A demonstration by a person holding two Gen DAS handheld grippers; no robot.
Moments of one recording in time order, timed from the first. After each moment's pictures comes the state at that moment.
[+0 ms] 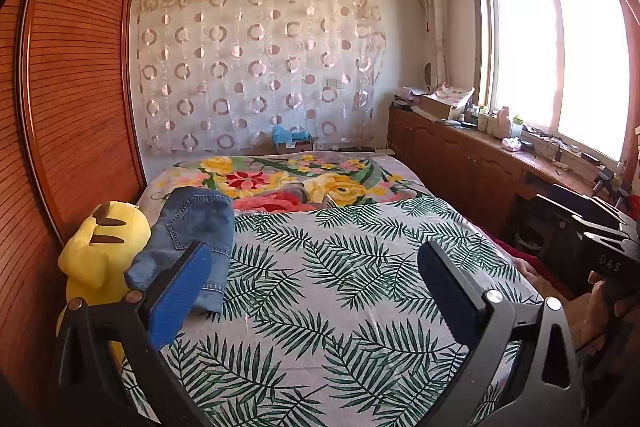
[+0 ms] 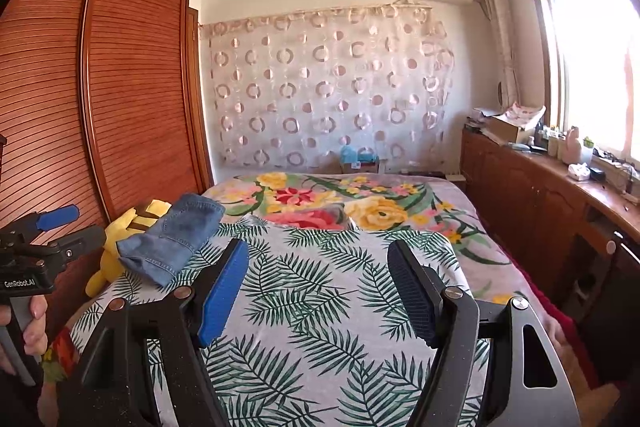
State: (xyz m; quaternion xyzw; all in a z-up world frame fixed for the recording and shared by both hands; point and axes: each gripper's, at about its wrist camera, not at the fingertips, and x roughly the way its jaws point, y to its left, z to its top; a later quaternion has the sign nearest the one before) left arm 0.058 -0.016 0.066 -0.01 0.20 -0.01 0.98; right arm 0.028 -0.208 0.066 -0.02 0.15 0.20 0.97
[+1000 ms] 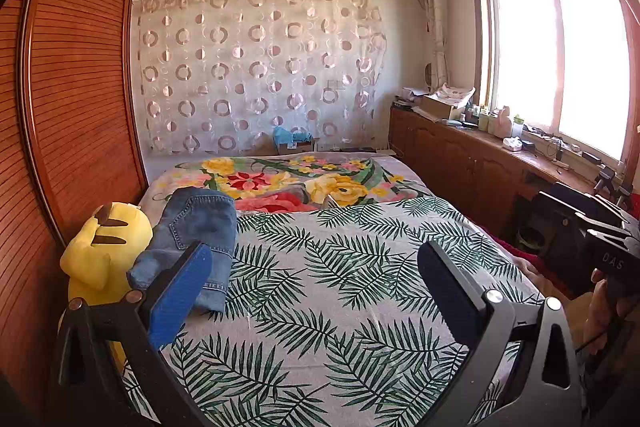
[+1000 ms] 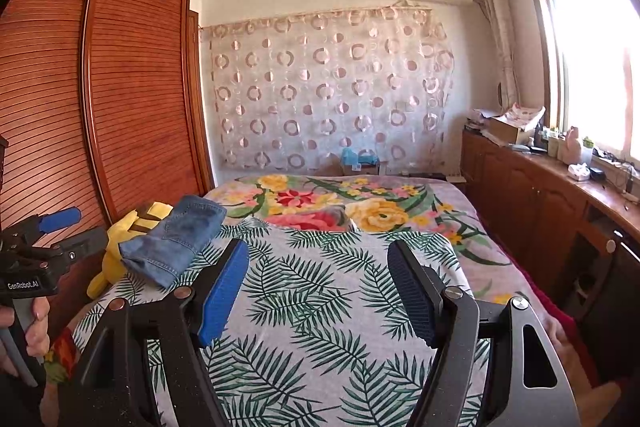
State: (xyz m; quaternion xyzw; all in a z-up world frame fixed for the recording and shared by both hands) left arm 0.057 -0.015 0.062 -0.01 0.20 0.00 0.98; right arm 0.030 -0.211 0.068 -0.02 0.15 0.20 0.97
